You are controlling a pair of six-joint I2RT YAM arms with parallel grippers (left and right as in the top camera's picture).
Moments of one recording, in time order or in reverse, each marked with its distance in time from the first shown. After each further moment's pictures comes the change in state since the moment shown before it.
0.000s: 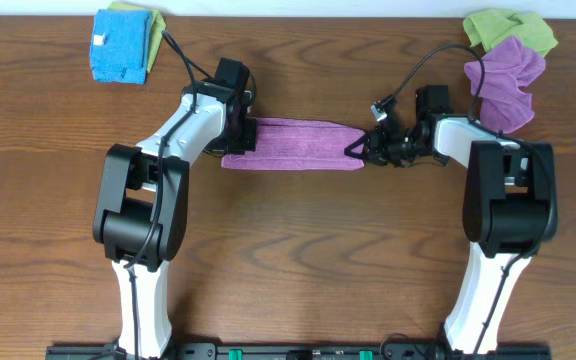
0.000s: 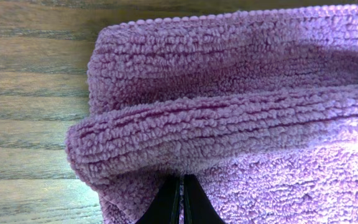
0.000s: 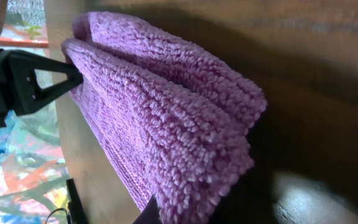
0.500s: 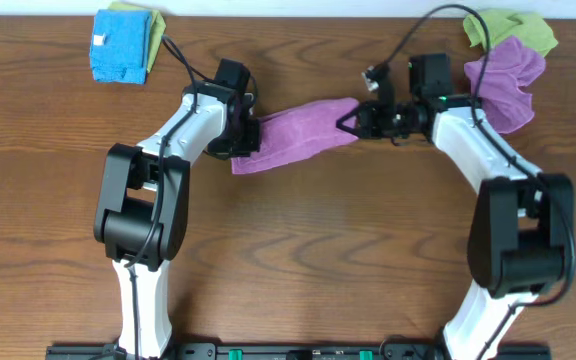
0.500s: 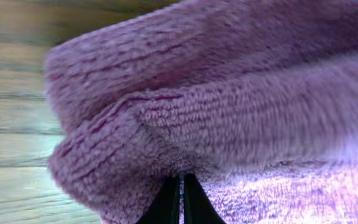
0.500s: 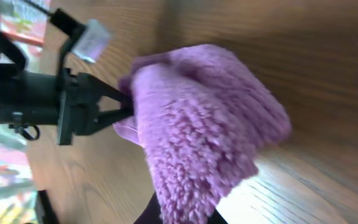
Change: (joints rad) left arm -0.009 0.004 0.002 -0.012 0.107 -0.070; right arm 0.131 -0.251 0.043 -0.018 0.176 0.032
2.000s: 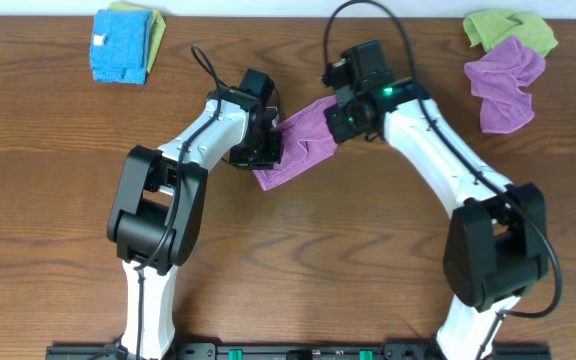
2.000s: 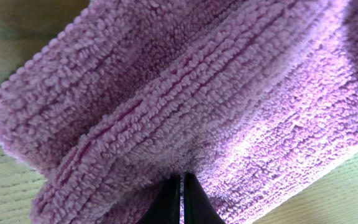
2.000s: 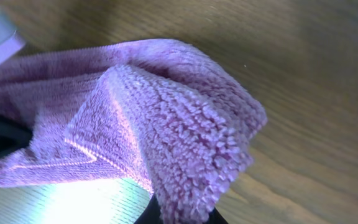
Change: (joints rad) left arm -0.084 0.004 0.002 -0.053 0.077 -0.025; right arm 0.233 -0.005 0.181 -0.254 0.745 -0.226
